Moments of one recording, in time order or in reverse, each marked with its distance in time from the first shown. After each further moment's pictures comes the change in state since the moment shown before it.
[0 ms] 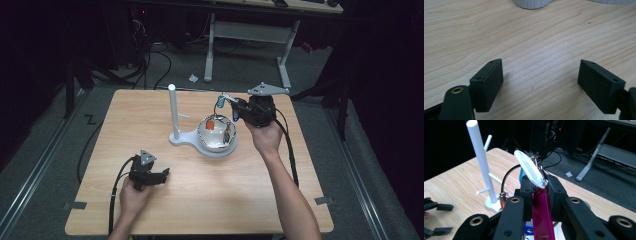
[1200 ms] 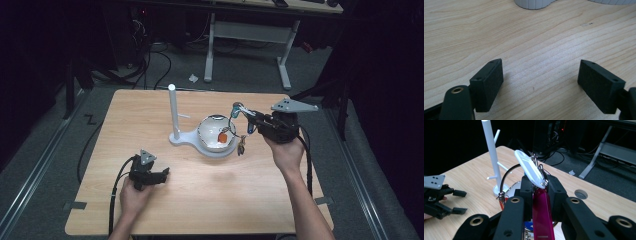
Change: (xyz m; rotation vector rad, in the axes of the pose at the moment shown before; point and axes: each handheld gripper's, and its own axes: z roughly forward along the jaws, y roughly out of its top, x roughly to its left) left arm 0.001 0.001 0.002 -0.010 -0.002 0.016; right arm -0.008 -0.028 -0.059 -0.020 0.038 0.014
